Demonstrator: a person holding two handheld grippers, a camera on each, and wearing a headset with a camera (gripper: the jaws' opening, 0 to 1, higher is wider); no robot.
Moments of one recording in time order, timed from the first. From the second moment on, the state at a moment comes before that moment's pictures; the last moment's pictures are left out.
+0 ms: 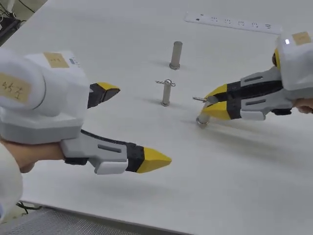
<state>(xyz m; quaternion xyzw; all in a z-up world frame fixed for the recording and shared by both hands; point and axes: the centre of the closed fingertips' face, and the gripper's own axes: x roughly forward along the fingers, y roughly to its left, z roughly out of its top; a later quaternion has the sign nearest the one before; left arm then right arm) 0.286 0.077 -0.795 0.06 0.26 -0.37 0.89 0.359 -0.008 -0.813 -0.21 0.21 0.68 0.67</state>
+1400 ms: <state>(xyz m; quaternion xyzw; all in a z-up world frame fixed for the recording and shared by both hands) 0.277 0.060 -0.808 0.01 0.30 -0.35 0.89 0.379 -0.007 -0.818 -0.16 0.22 0.68 0.68</state>
